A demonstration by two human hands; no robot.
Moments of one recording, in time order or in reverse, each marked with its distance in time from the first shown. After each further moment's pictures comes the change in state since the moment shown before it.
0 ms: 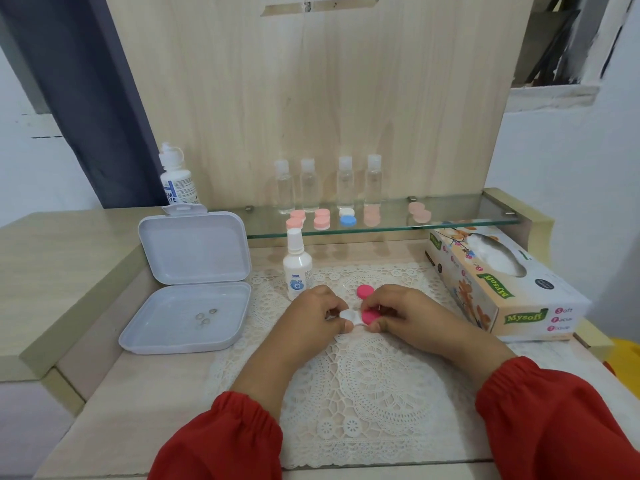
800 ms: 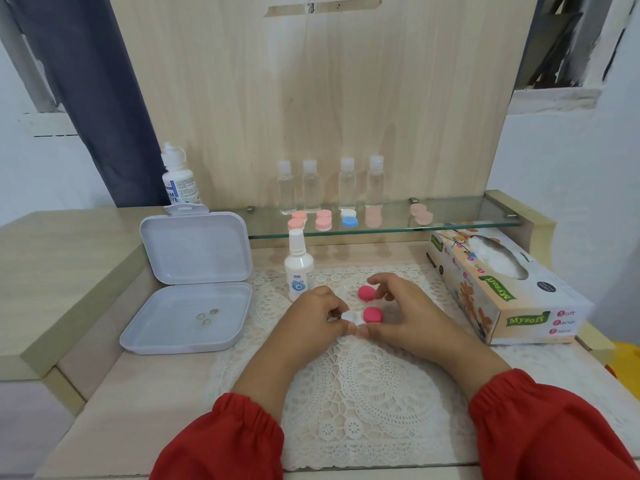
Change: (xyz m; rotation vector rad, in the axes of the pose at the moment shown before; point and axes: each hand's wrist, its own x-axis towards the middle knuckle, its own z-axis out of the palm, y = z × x) left_hand -0.002 0.002 -0.001 0.012 0.018 -0.006; right_hand -0.006 -0.008 0.008 0.130 0.156 0.116
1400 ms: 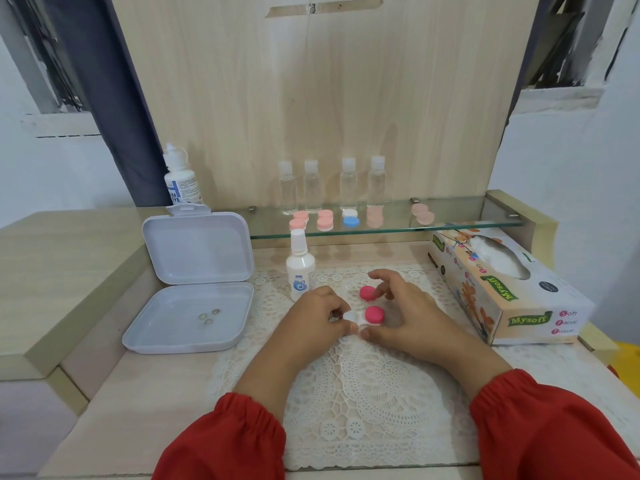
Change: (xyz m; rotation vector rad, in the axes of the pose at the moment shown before) left_hand -0.001 0.002 -0.001 -0.016 -0.014 -0.006; right_hand -0.002 -0.002 0.000 -0.061 -0.002 -0.004
